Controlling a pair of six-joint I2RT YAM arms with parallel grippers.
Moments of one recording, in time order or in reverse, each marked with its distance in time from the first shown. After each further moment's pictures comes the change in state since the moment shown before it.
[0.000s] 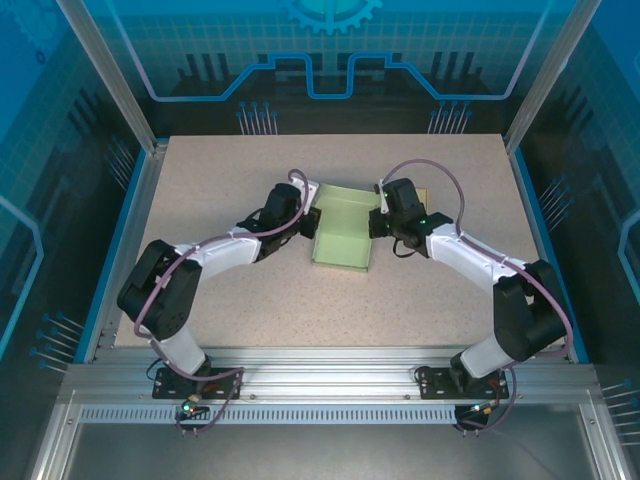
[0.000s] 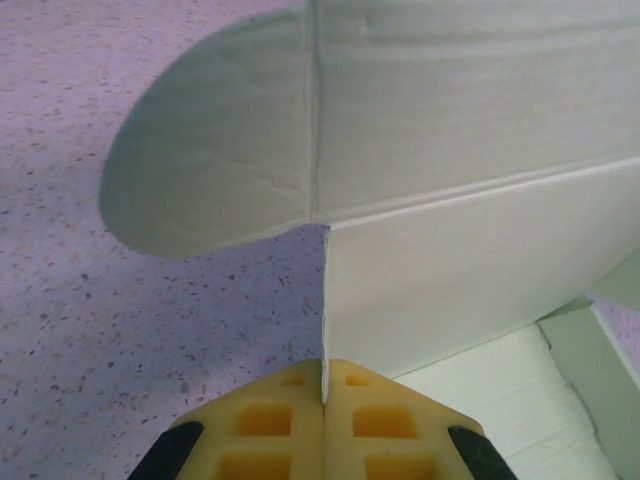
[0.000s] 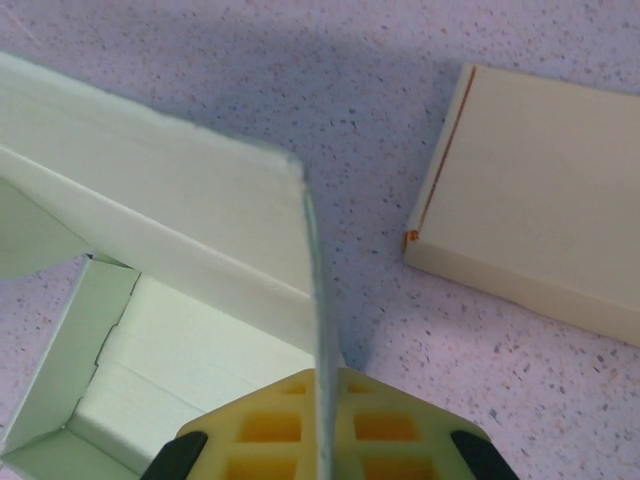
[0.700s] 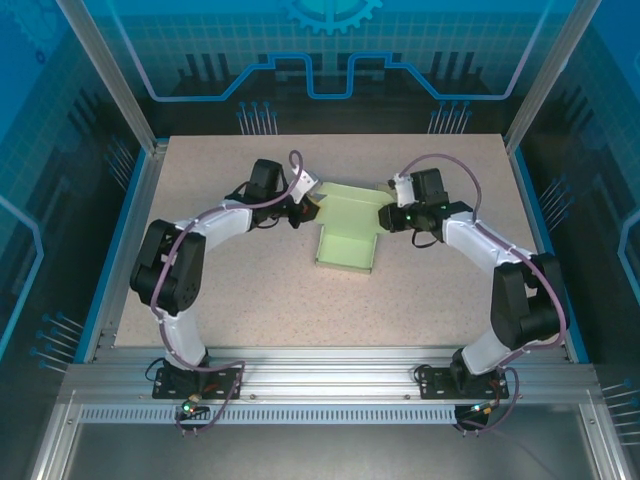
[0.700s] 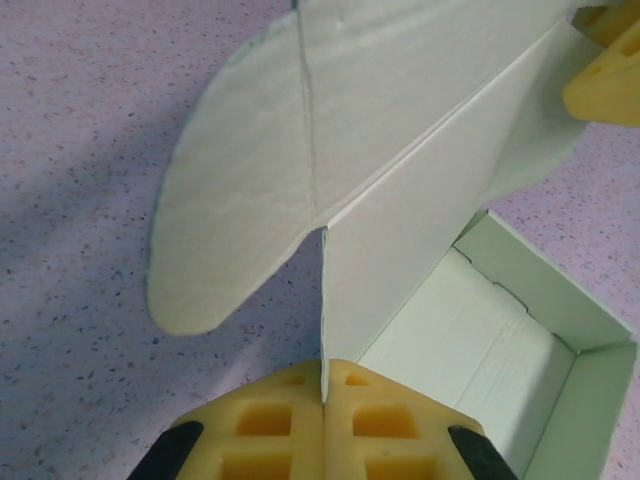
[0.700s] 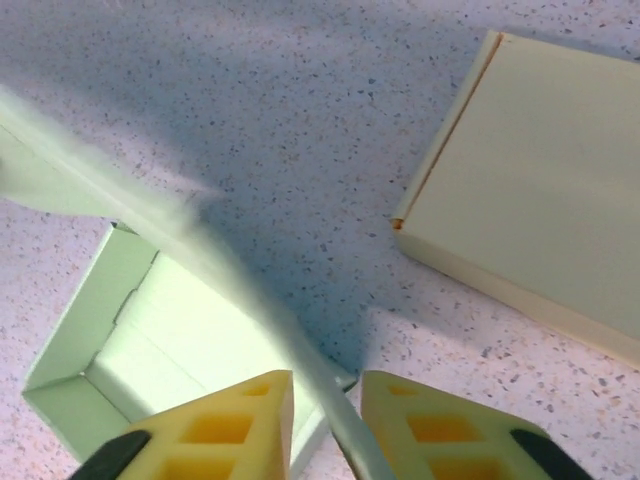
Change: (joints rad) left arm 0.176 0.145 0.211 -0.196 0.562 0.407; right arm -0.185 0.041 0.041 -0.072 -0.330 -0.147
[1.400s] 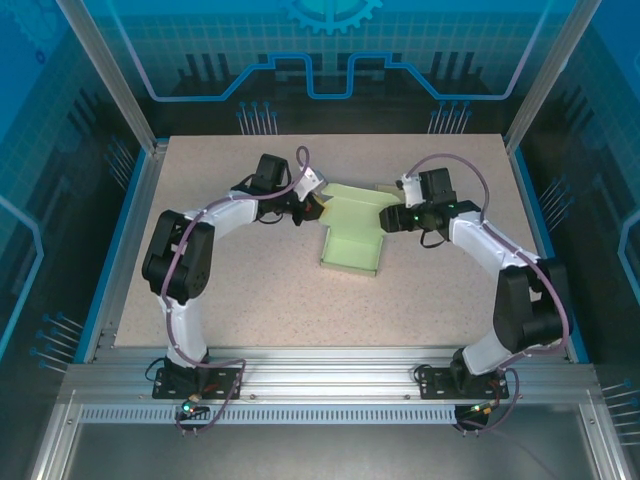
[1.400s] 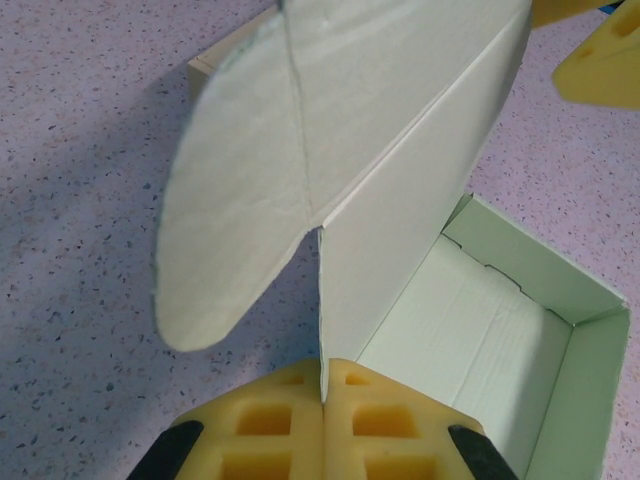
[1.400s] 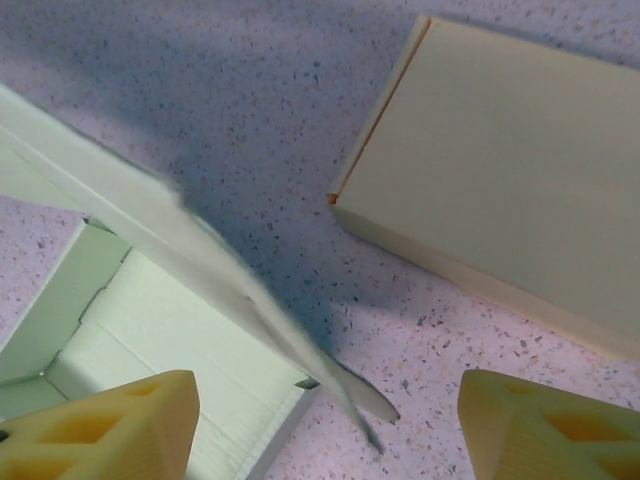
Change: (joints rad) left arm 0.024 0.126 0.145 -0.122 0.159 0.119; right arm -0.065 0.000 0.007 -0.074 0.020 -0.084
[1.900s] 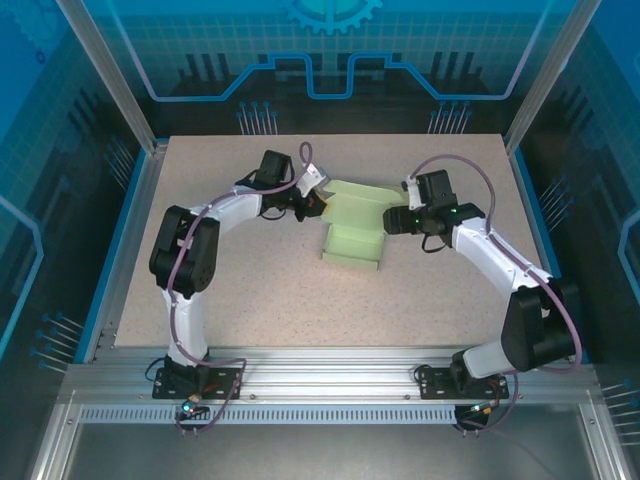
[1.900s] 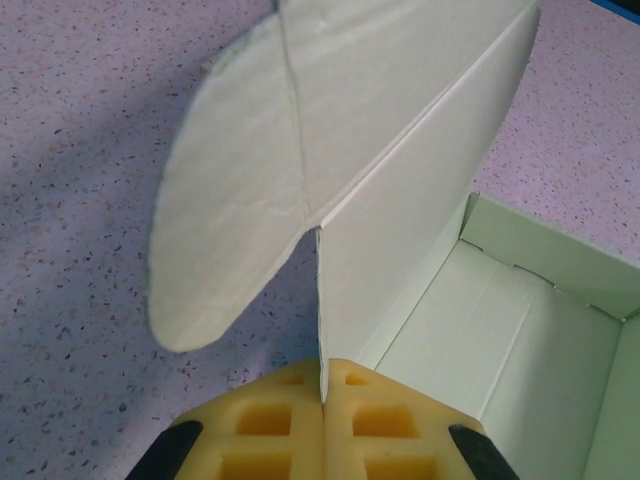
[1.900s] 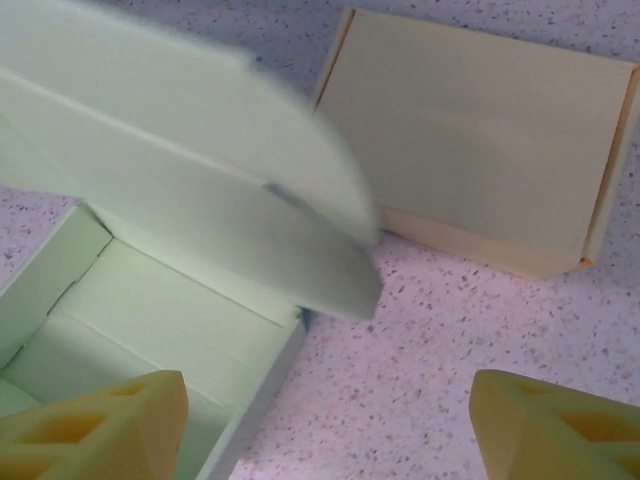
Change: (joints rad) left arm 0.000 0.056 0.072 -0.031 0.000 0.000; right arm 0.034 -0.111 0.000 -0.105 0.157 0.092
